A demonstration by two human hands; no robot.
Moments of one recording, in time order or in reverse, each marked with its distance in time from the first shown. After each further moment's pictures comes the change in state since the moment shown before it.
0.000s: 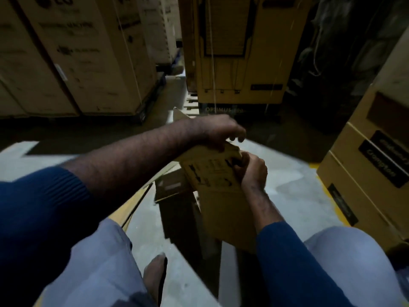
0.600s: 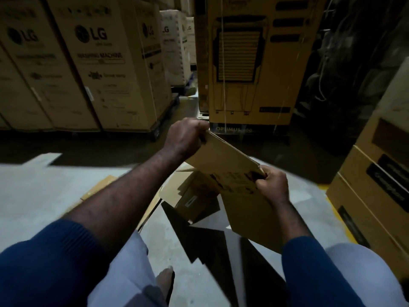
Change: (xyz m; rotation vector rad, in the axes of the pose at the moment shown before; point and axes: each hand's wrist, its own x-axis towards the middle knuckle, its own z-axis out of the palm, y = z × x) left_hand -0.094 -0.016 -0.007 -0.082 0.648 -0.568; right_hand 0.009 0.003 -0.054 -0.024 -0.093 -0.212
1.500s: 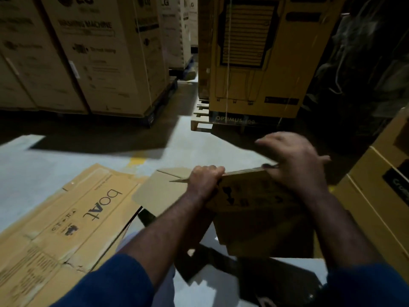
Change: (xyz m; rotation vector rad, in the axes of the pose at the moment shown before) left_hand -0.032 -0.006 0.215 0.024 -0.175 0.005; right_hand 0.056 -0.045 -0.027 -0.546 0.012 -0.503
